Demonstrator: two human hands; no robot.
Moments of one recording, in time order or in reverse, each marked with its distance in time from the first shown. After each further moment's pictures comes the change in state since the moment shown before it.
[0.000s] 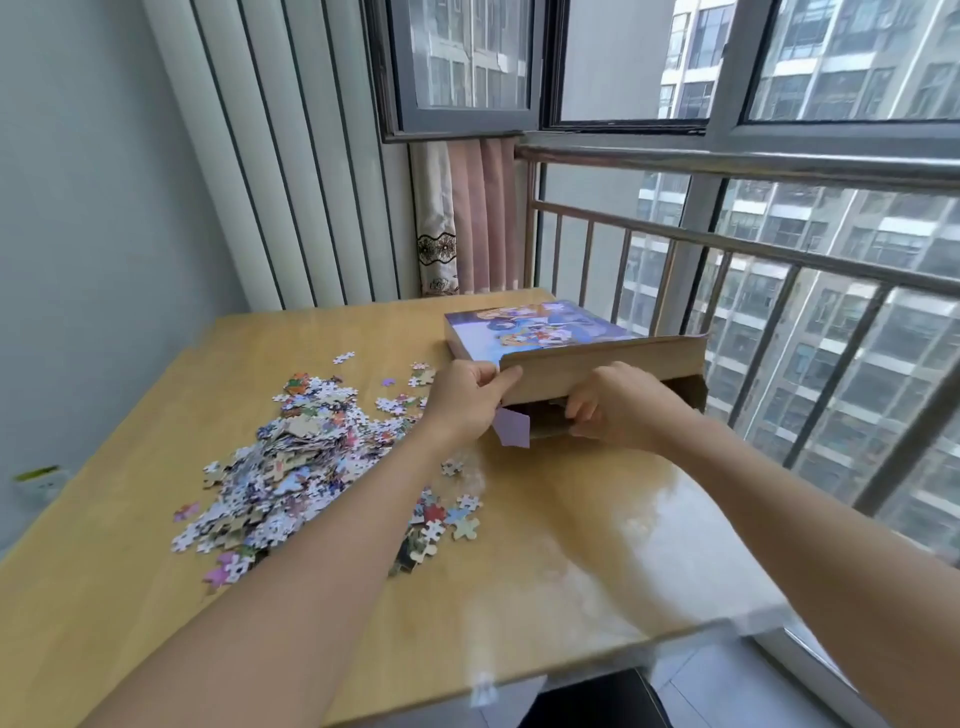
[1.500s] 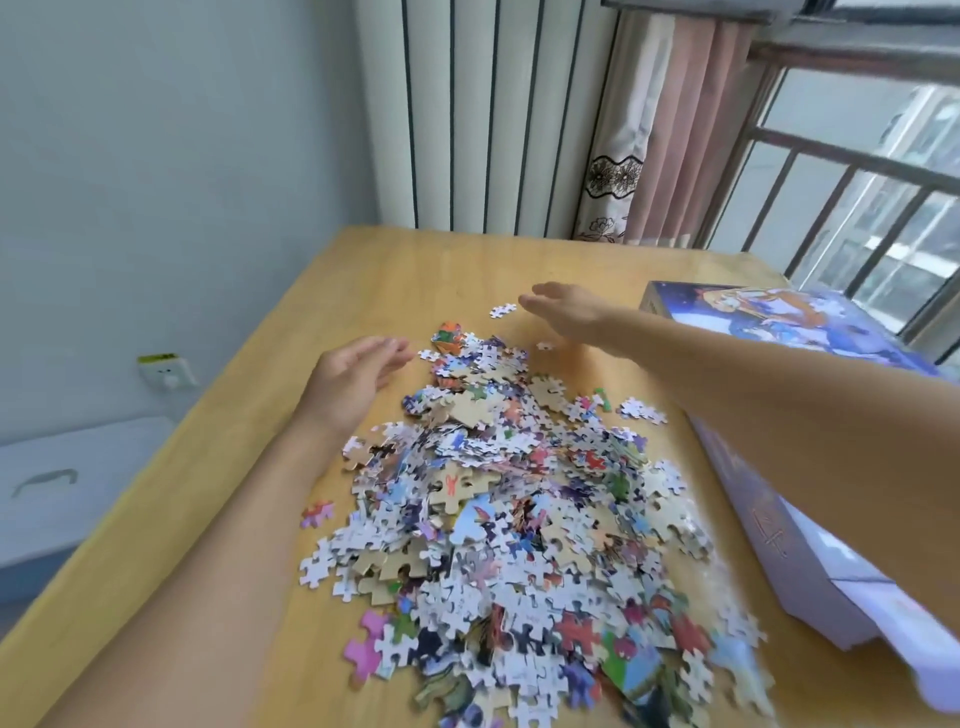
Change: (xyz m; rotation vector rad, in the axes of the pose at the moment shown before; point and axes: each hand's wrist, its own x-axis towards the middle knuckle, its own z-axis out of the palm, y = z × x) left_hand 0.011 -0.220 -0.235 -0.262 0.302 -0.300; right_hand 0.322 -0.162 0.127 0.600 -0.286 0.138
